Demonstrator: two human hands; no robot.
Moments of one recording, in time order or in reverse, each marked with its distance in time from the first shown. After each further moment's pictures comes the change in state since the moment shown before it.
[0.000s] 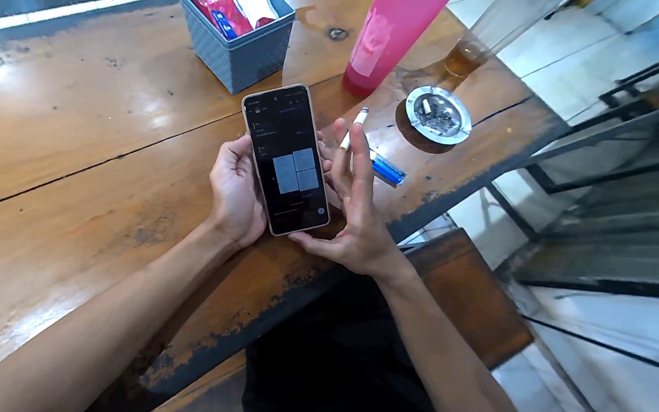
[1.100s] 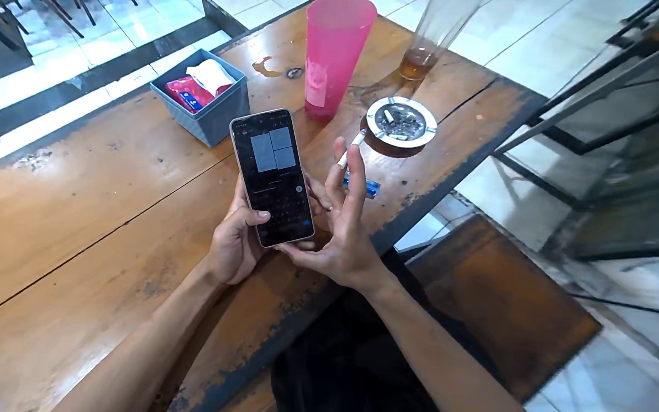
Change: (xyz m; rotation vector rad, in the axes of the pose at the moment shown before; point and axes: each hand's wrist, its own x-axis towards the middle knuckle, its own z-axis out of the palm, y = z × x) left_hand 0.003 0.002 -0.011 0.187 -0.441 -0.142; right_hand -0.005 0.000 0.003 0.056 0.313 0.056
